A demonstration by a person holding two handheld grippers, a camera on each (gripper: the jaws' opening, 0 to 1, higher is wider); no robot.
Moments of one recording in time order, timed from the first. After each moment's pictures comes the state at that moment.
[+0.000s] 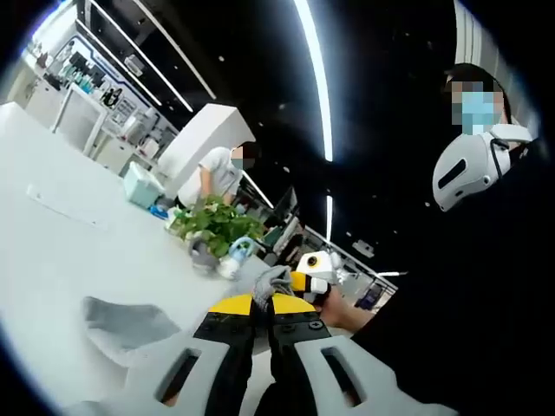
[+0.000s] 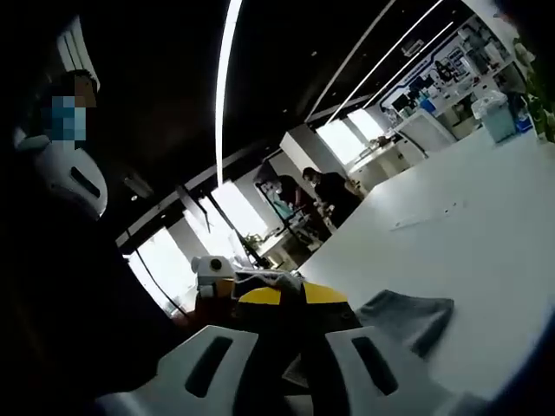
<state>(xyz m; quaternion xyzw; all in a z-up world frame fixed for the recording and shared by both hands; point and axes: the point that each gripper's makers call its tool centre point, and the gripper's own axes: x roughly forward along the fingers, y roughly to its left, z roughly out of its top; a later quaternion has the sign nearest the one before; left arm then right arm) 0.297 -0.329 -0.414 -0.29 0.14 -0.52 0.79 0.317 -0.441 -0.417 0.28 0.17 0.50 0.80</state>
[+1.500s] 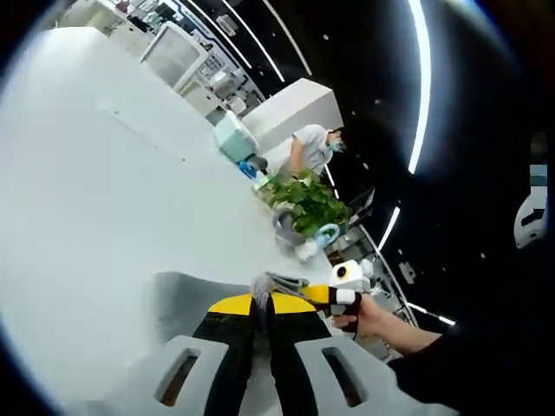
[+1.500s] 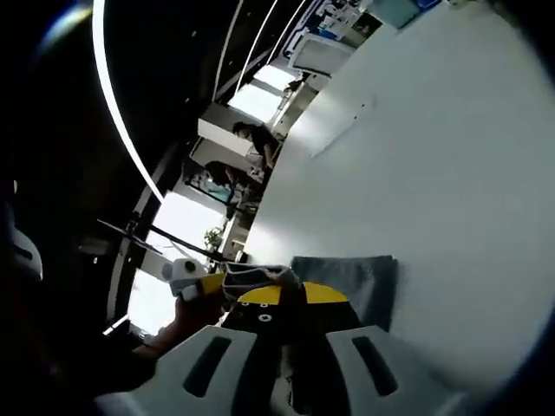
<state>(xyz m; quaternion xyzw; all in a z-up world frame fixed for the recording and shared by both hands) 0.414 -0.313 -0.554 -0.34 0.32 -0.37 0.80 0.416 -0.437 -0.578 0.38 0.39 0.36 0.76</state>
